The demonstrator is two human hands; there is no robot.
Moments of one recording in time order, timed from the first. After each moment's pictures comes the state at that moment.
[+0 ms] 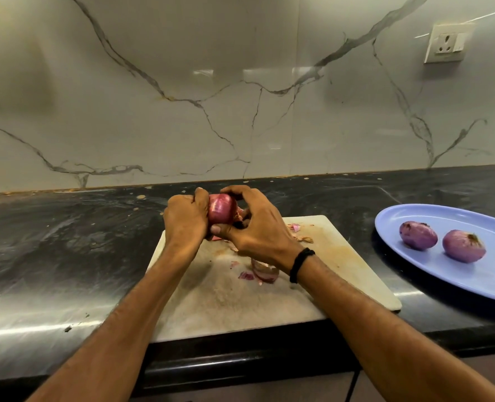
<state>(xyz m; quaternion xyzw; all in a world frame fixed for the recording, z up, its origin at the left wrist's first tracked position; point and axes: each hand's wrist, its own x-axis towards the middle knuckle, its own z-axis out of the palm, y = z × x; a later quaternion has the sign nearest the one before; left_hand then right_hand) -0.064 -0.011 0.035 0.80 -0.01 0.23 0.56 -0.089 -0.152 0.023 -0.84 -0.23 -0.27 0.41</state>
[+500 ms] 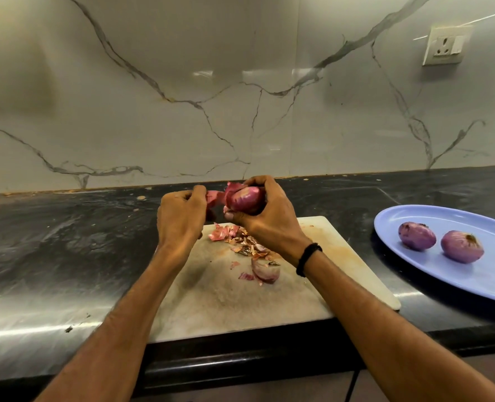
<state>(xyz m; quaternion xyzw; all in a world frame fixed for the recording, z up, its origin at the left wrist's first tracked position) -0.067 -0.007 0.042 0.78 -0.02 0.24 0.58 -0.082 -0.163 0.029 -0.81 -0.15 -0.29 0.50</state>
